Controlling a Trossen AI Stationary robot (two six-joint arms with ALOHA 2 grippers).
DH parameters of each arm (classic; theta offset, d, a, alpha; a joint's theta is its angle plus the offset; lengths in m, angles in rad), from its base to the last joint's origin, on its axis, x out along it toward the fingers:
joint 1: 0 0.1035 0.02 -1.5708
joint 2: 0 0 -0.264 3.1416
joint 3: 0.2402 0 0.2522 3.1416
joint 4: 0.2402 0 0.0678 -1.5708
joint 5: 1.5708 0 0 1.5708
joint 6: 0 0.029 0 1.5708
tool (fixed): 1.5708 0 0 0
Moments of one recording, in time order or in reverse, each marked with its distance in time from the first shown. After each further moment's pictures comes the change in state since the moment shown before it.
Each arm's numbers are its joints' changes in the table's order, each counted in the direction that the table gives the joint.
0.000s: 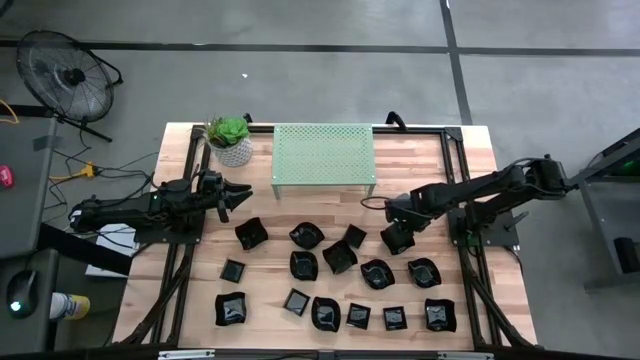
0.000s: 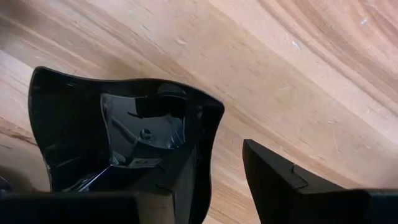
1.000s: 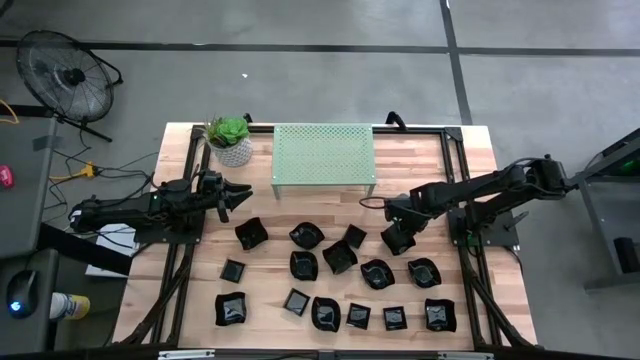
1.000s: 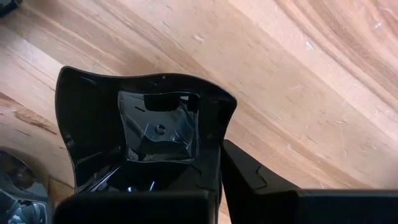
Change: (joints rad) left arm 0.000 0.000 0.000 0.000 0.000 0.000; right arm -0.001 0.000 0.023 0.014 -0.024 -0.034
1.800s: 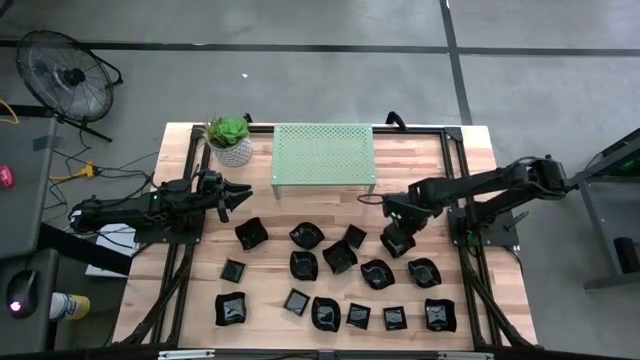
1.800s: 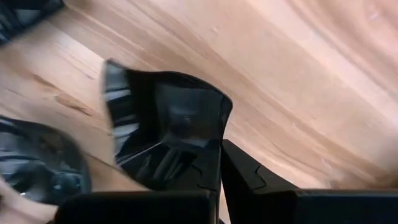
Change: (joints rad) left arm 0.000 0.000 0.000 0.000 0.000 0.000; right arm -0.031 0.001 0.123 0.141 -0.054 -0.021
